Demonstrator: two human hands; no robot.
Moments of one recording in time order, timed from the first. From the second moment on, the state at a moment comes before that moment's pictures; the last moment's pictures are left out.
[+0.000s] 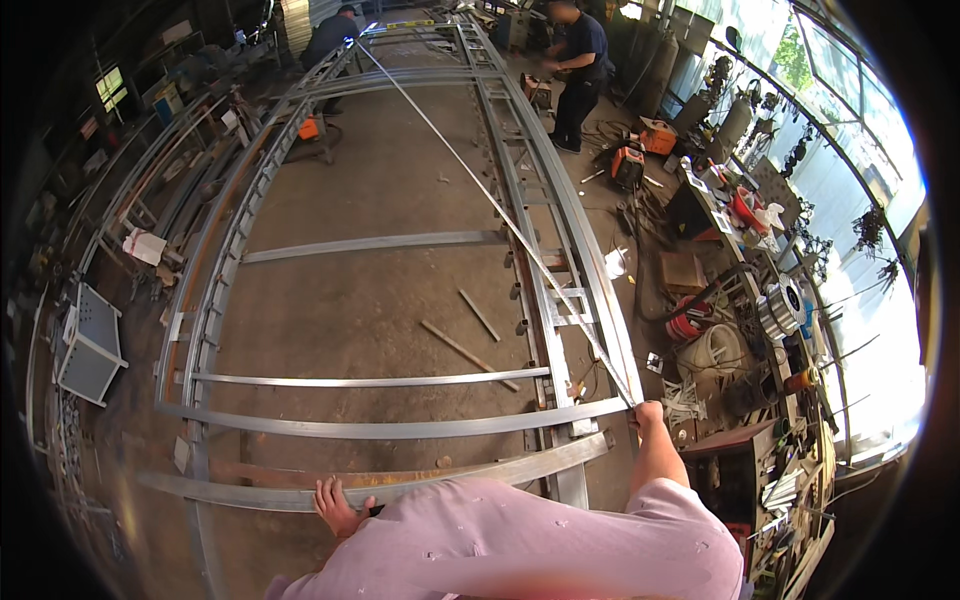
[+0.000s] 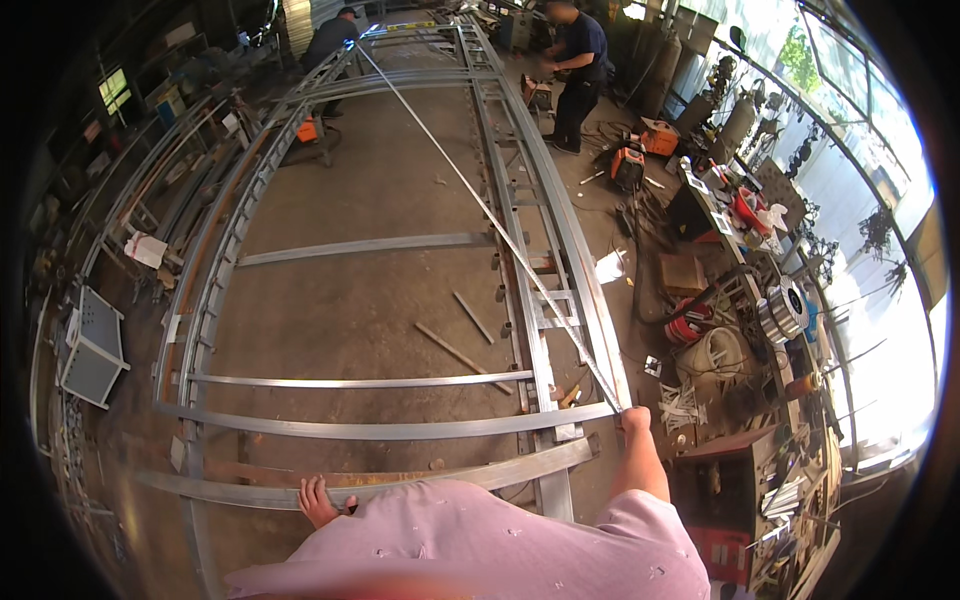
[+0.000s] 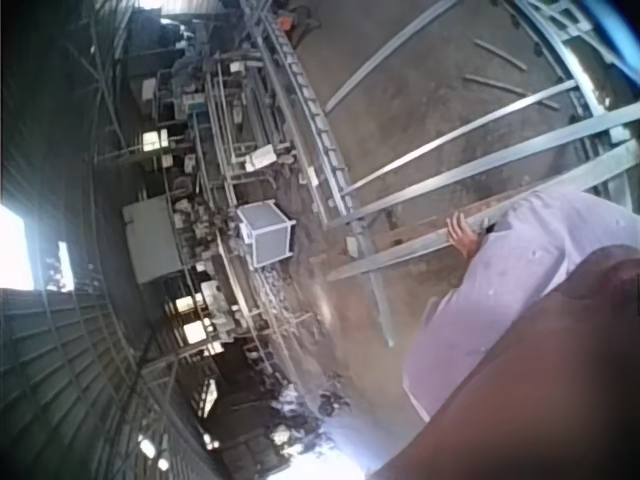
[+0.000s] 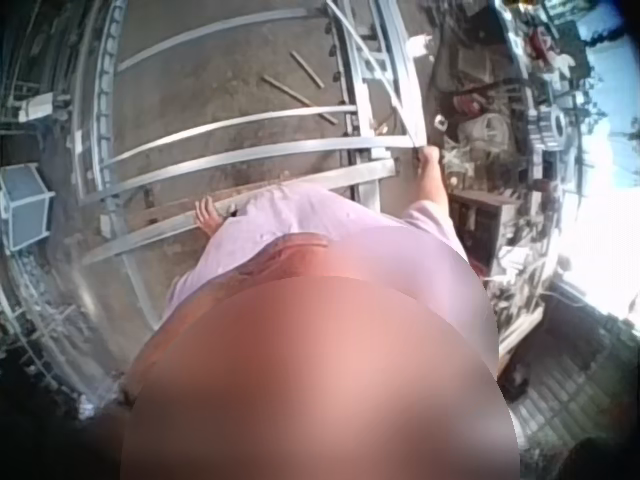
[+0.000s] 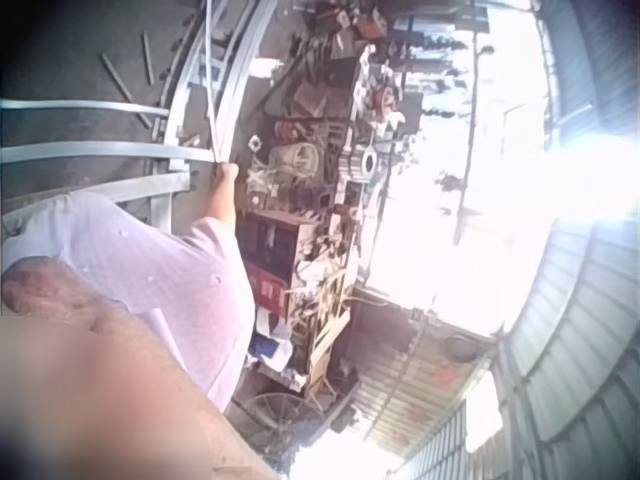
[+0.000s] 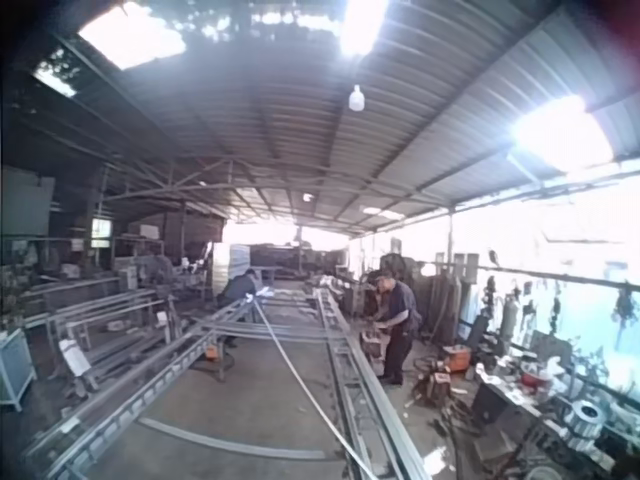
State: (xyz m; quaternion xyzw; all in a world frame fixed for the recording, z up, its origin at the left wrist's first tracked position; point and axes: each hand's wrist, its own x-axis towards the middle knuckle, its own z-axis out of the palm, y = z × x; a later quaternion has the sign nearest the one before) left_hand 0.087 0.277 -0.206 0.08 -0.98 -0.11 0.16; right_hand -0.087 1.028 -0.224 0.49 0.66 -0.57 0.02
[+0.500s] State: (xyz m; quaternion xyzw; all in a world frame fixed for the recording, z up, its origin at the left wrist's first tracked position) left_hand 0.083 0.268 -0.211 0.04 -0.98 -0.09 0.16; right_hand -0.086 1.031 -0.228 0.51 0.67 -0.53 0.04
